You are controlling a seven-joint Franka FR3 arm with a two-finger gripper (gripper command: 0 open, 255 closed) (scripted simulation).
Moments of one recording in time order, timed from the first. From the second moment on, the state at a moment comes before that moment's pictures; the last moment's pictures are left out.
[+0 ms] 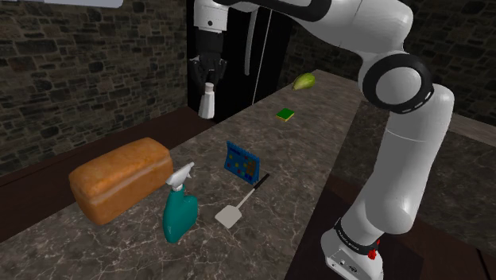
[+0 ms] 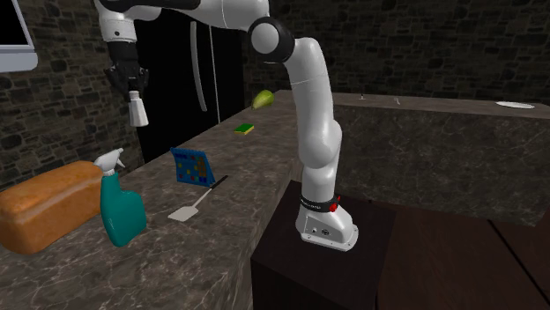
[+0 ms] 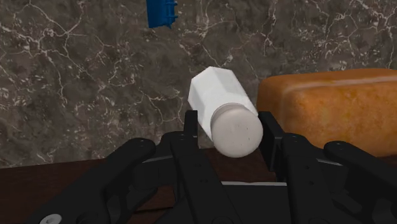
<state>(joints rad) 0.19 0.27 0.24 -1.23 0.05 1.43 0.26</state>
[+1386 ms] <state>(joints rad) 0.19 0.37 0.24 -1.37 0.03 1.65 0.25</state>
